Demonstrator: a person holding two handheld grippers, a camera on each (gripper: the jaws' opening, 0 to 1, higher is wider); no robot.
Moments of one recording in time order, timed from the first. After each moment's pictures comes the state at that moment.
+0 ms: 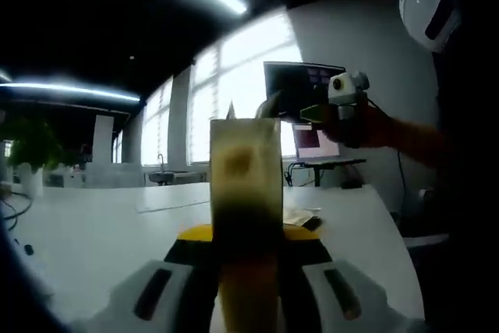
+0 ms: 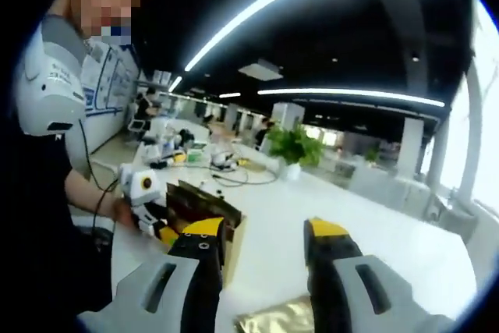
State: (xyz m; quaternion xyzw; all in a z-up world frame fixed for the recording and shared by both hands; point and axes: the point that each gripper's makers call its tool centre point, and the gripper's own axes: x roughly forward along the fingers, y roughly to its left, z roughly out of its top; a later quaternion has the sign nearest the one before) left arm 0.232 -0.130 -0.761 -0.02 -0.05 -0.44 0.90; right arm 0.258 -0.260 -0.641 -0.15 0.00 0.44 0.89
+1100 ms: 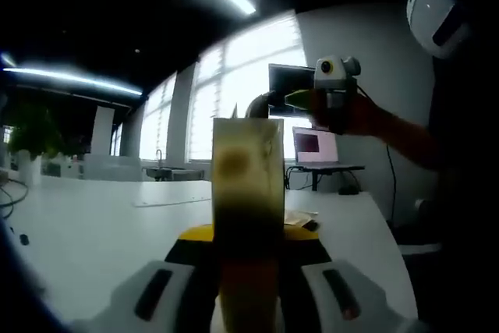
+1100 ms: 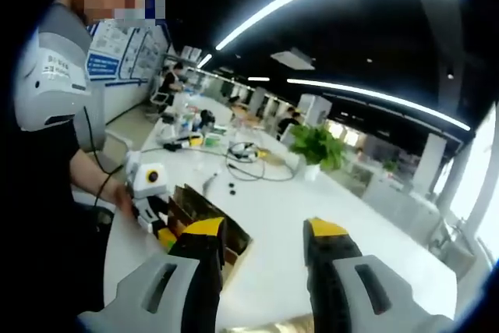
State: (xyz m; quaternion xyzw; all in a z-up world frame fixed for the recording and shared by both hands) left arm 0.233 -0.126 -0.761 -0.04 -0.05 -0.44 0.89; right arm 0.269 -0.209 -0.625 -0.23 0.01 0.48 0.84
